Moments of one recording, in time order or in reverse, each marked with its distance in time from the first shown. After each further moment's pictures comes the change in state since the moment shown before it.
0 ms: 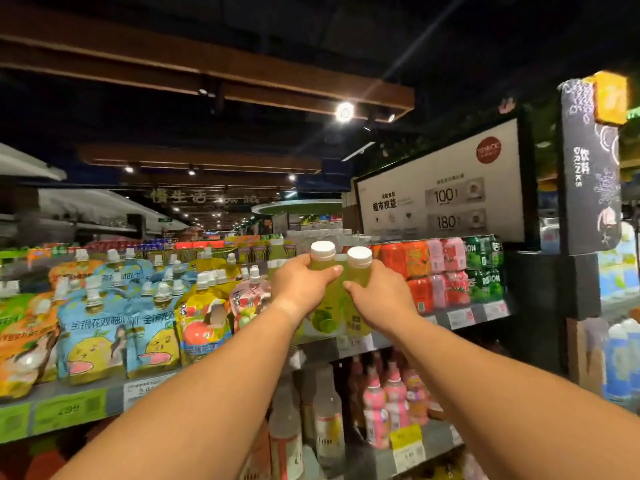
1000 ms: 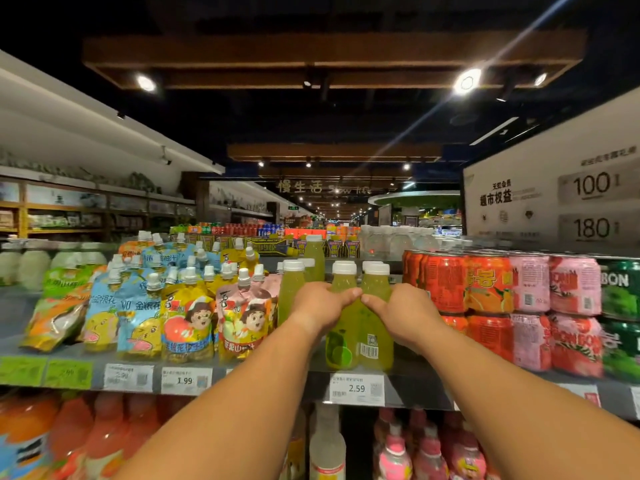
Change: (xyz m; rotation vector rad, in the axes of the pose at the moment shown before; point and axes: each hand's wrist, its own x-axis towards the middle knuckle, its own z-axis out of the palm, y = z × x) left_hand 0.074 -0.033 0.097 0.120 0.187 -0.367; right_hand 0.139 0.096 0.062 -0.051 -0.444 -0.205
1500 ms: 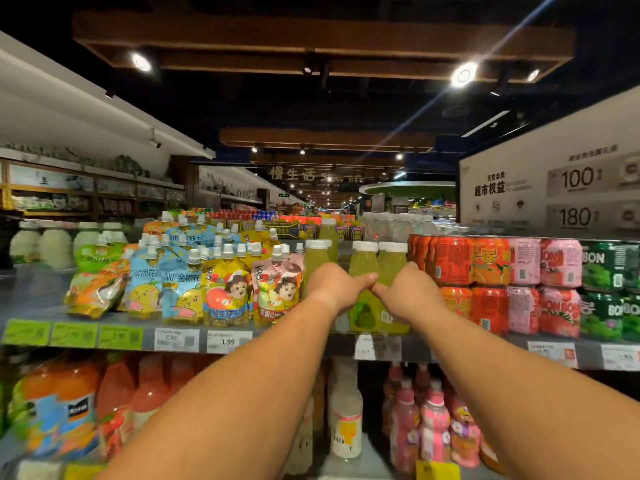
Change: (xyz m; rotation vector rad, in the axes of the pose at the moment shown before) left_hand -0.046 -0.004 -0.041 0.371 0.028 0.059; right_hand -0.053 -0.047 0.009 -0.077 0.112 0.159
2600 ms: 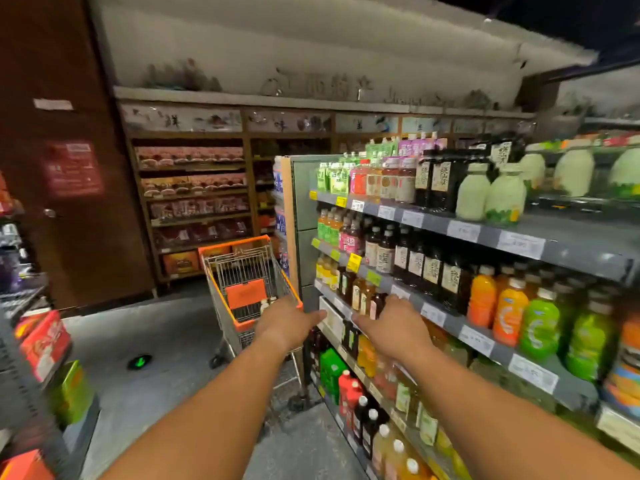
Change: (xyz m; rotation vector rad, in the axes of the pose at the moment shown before) left_hand -0.344 -0.647 -0.573 0.339 0.592 -0.943; right_hand -0.496 -0.671 0.330 0.471 -0.790 -0.808
